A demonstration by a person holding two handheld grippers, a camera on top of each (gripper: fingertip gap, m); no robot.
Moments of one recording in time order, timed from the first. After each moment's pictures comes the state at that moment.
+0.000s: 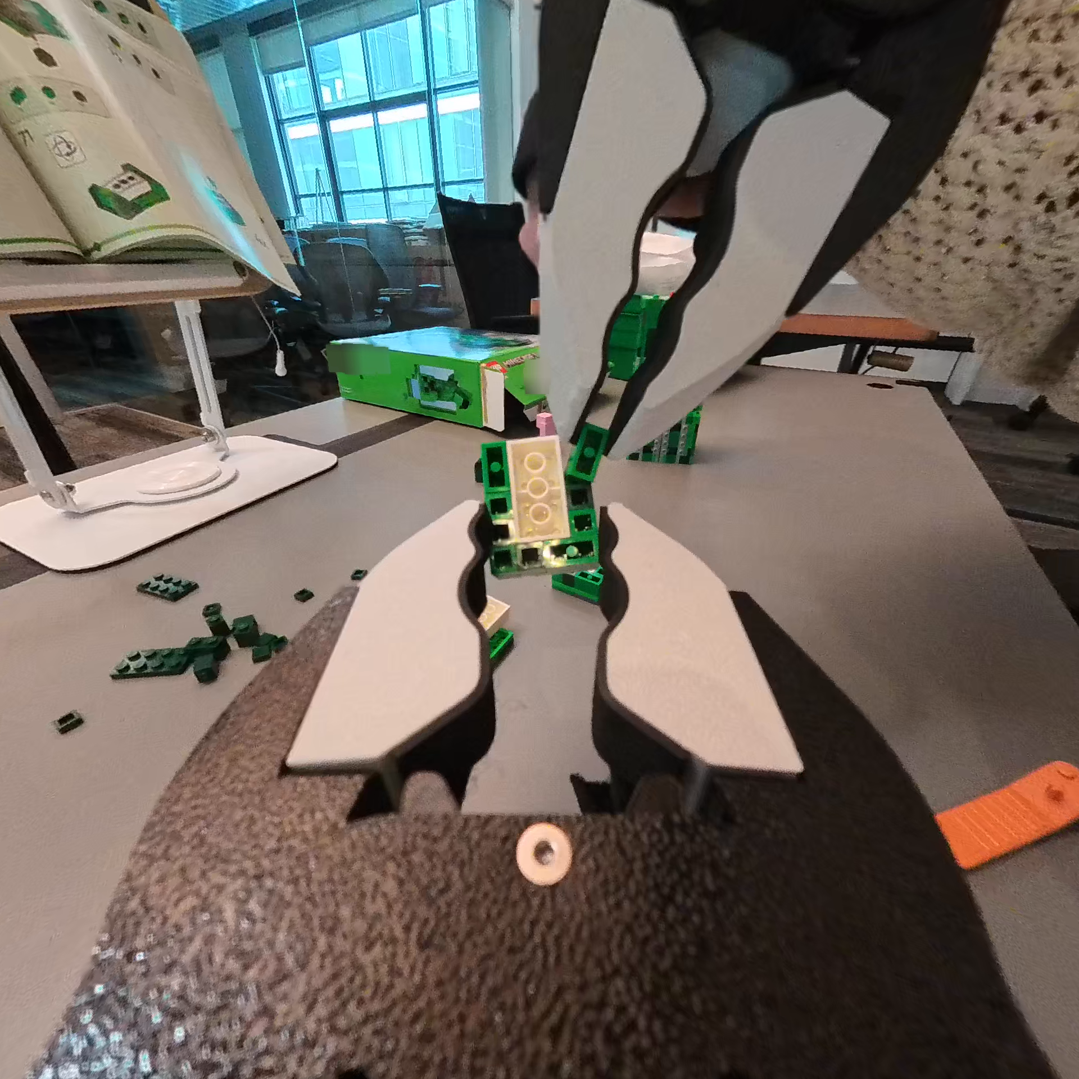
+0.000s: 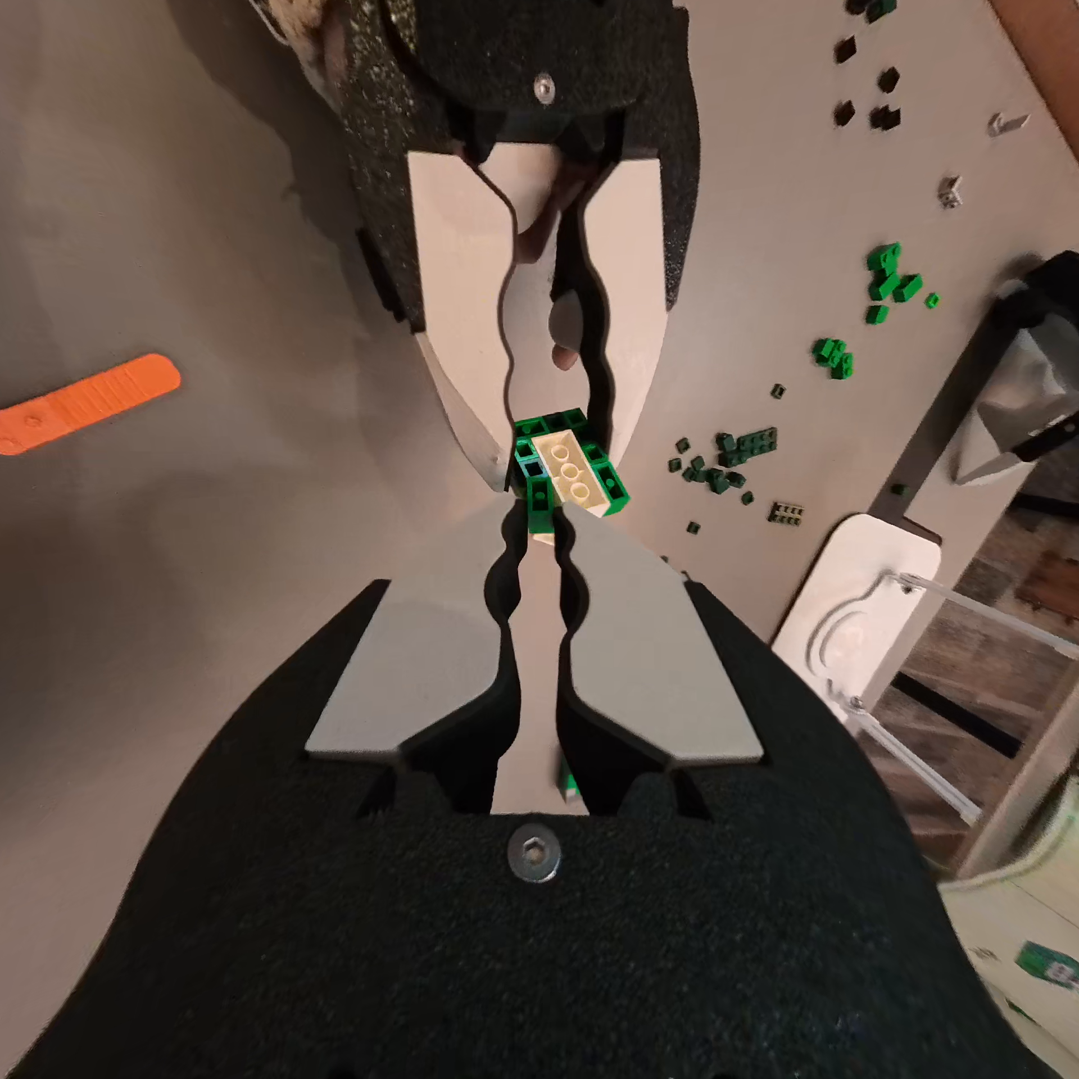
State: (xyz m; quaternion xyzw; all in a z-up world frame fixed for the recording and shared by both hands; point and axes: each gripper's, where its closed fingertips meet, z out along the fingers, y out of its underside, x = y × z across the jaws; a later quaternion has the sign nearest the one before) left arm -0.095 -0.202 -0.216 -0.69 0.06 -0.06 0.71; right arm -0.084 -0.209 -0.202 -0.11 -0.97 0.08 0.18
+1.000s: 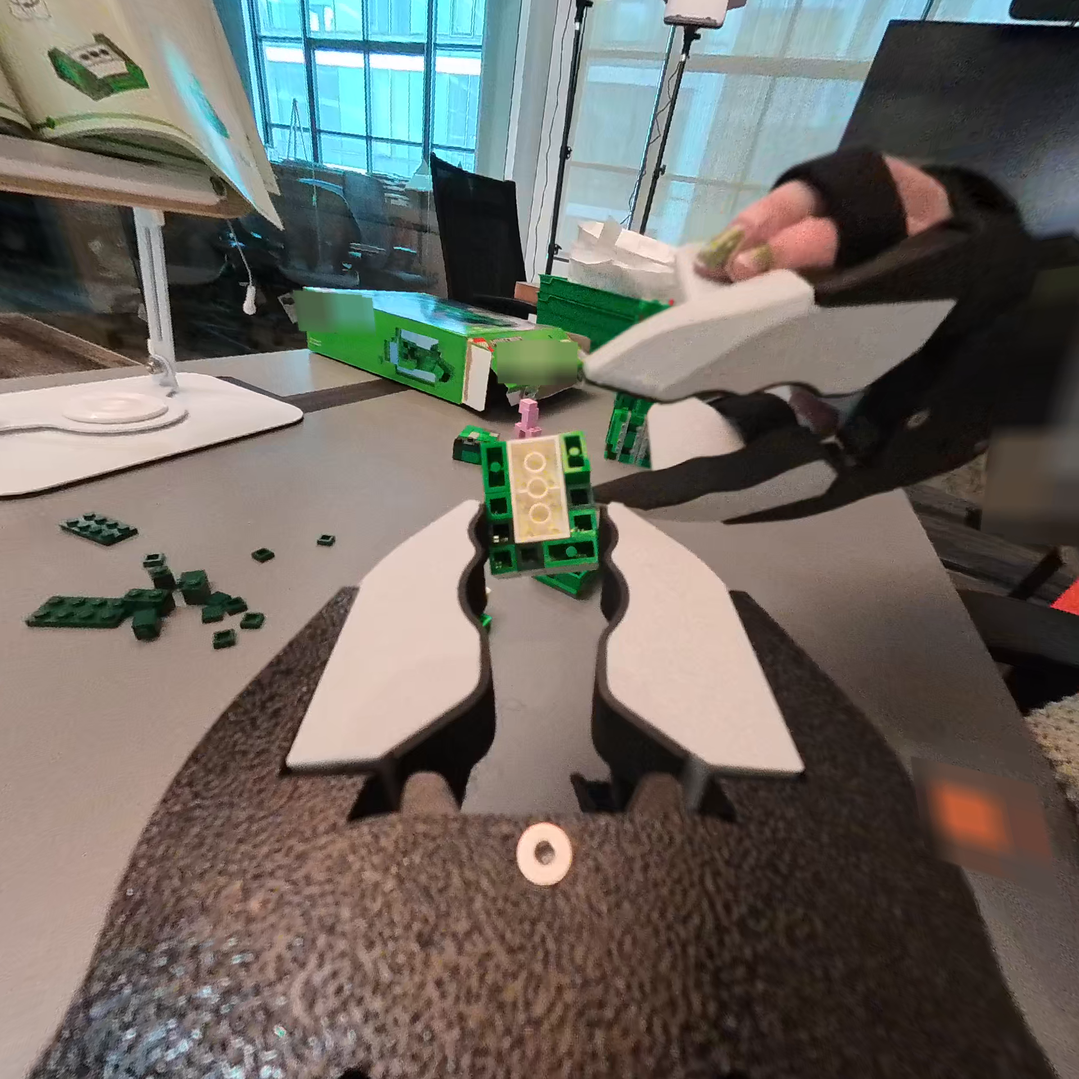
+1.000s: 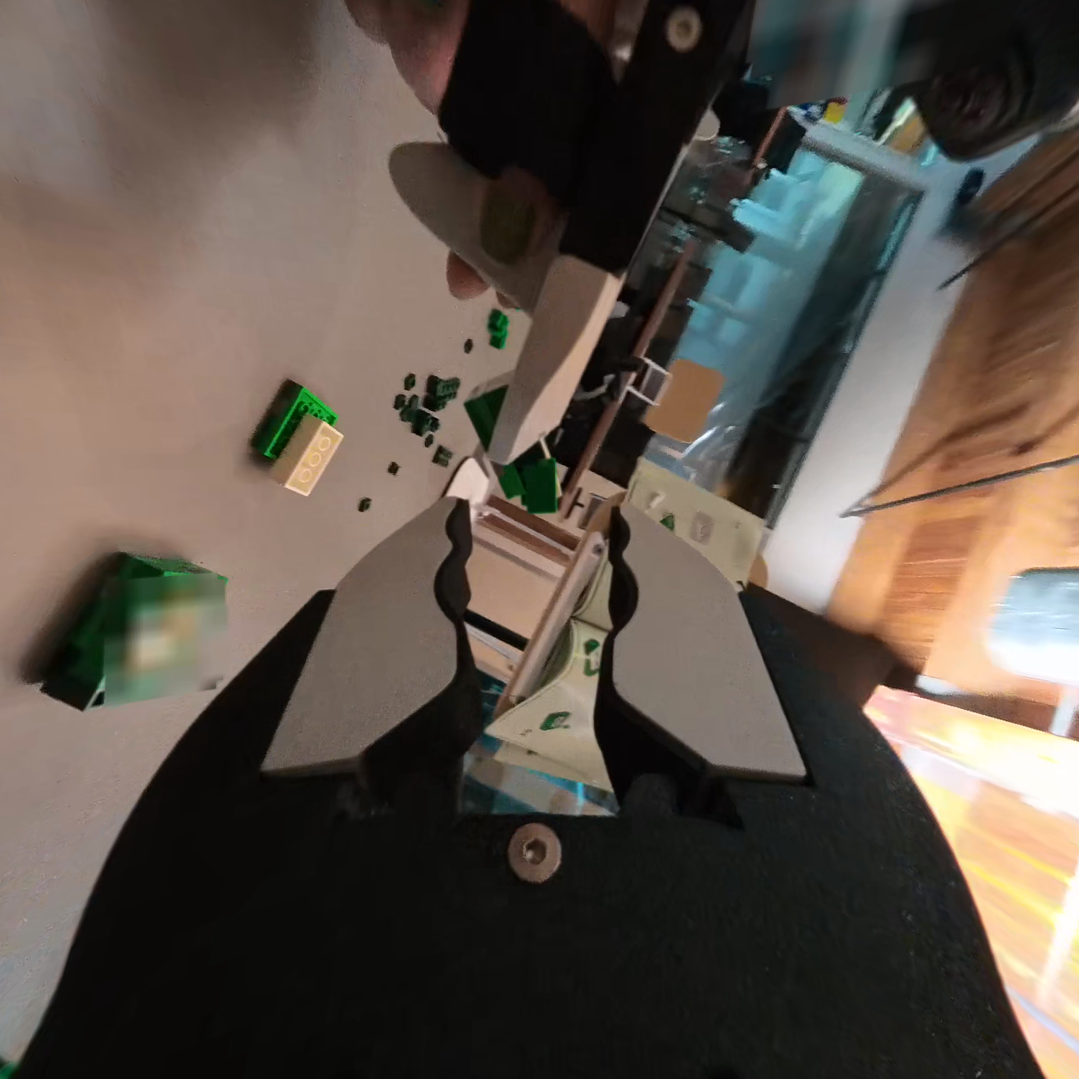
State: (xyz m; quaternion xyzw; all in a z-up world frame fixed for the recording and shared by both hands) left arm -0.100 -0.199 -0.224 -0.70 0.02 -0.13 0.70; right arm -0.096 -0.195 -0.207 0.13 -0.79 -0.12 0.59
